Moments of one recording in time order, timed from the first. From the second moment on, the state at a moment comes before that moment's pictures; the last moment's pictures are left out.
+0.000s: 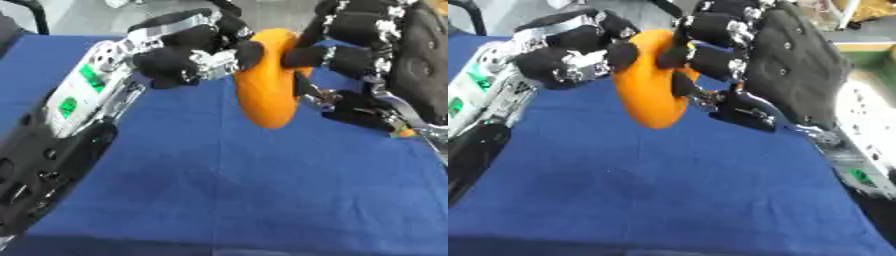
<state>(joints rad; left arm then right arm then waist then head) -0.74 0.45 -0.42 -1.82 0.56 0.28 -0.58 -0.70 -0.53 0.51 -1.99 1.04 -0.43 -0.27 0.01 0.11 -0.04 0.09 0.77</state>
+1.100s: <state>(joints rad) -0.74 0.45 -0.42 -1.82 0.56 0.28 -0.58 -0.70 -0.52 0.51 -1.99 1.04 -0.40 -0.27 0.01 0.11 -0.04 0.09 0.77</state>
